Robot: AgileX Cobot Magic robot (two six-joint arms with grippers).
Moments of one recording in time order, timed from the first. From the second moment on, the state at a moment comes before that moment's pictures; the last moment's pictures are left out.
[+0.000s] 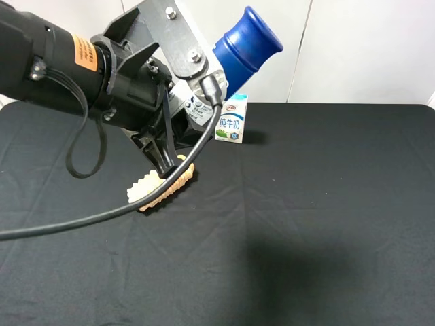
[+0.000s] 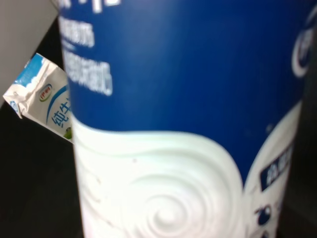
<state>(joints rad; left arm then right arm) -0.87 1.32 -0.88 -0.04 0.20 0.47 0.21 -0.01 -0.49 0.02 1.03 -0.03</state>
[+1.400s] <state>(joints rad) -0.69 1.30 -1.21 0.00 0.60 0.19 0.10 -0.01 -0.49 0.02 1.03 -0.03</state>
